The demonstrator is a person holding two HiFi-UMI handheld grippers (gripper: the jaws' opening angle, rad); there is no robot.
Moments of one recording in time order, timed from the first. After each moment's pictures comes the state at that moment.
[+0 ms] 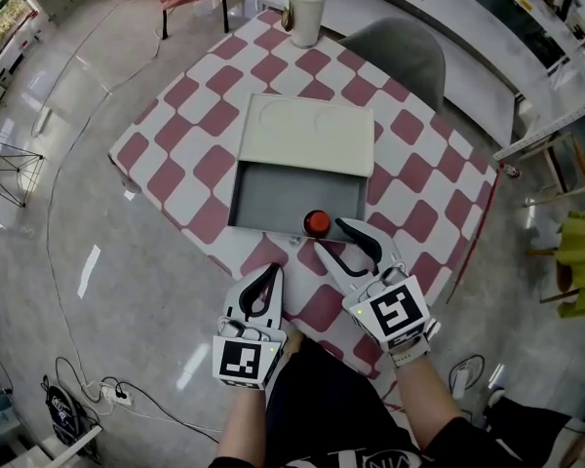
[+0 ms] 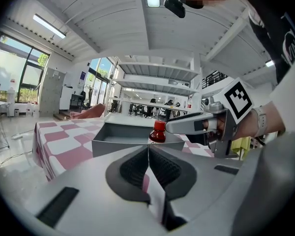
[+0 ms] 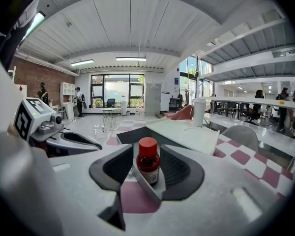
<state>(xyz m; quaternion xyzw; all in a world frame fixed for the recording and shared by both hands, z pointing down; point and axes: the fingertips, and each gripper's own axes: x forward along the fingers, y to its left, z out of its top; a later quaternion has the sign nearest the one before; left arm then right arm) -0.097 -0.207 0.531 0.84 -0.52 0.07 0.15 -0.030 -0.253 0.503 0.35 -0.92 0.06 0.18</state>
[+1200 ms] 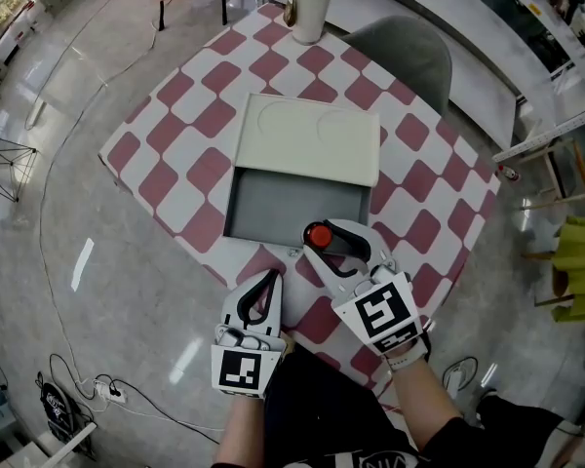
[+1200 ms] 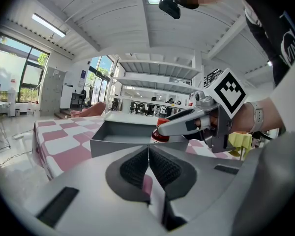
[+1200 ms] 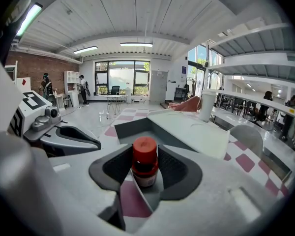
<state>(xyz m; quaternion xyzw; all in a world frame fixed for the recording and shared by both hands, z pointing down) -0.095 -0.221 0.539 0.84 -0.52 0.08 0.16 -0.046 -0.274 0.521 0.32 -0.91 0.07 0.27</state>
